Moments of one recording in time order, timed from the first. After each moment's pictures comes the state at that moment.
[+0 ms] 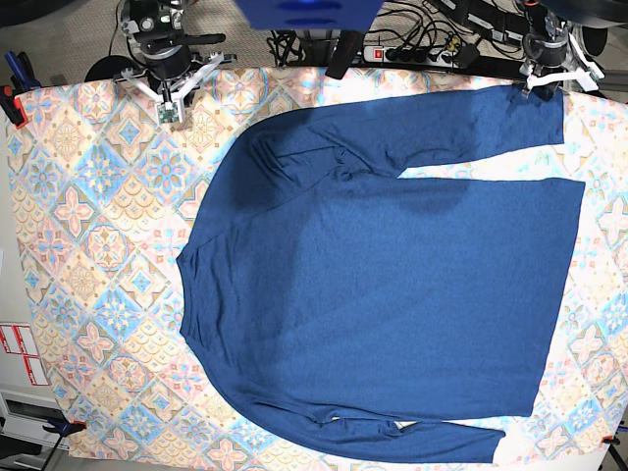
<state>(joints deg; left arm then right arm) 38.4 -12.5 -26.5 79.0 -54.3 0.4 9.5 -42.8 7.1 1.2 108.7 -0.9 1.4 -32.5</state>
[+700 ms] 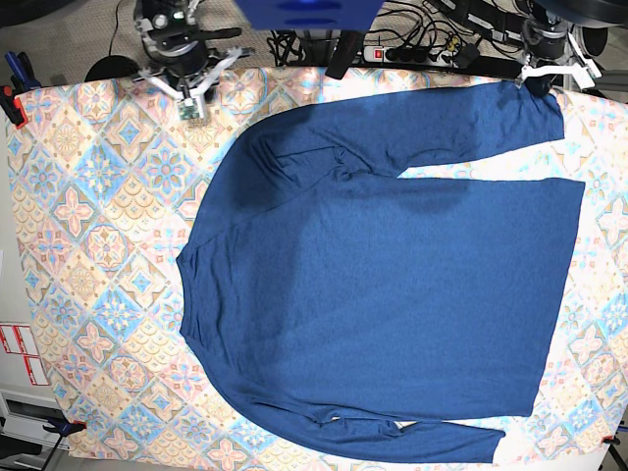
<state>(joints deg) 41.9 -12.5 -26.9 80.8 -54.0 -9.0 9.6 -42.2 7.4 -4.8 108.7 -0.9 1.4 -32.5</state>
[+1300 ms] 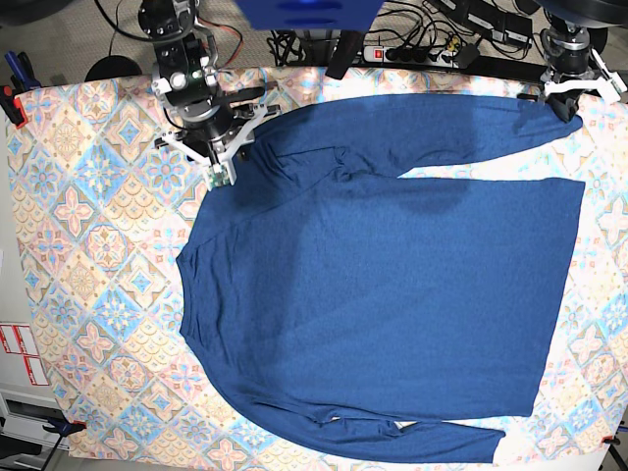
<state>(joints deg) 42.1 -12.7 -32.0 88.5 -54.2 -9.2 9.7 -24.8 6.0 -11.1 107.4 -0.6 1.1 -46.3</state>
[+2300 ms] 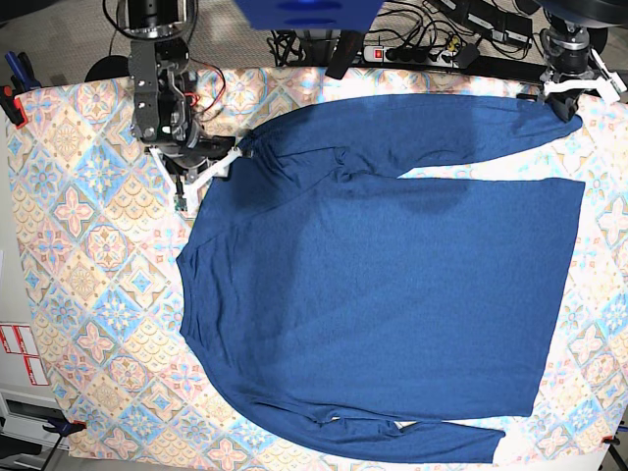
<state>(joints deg) 42.1 -12.7 -31.9 88.6 -53.9 -9.2 9.7 -13.9 5.8 -0.2 87.0 15.4 1.1 -44.6</state>
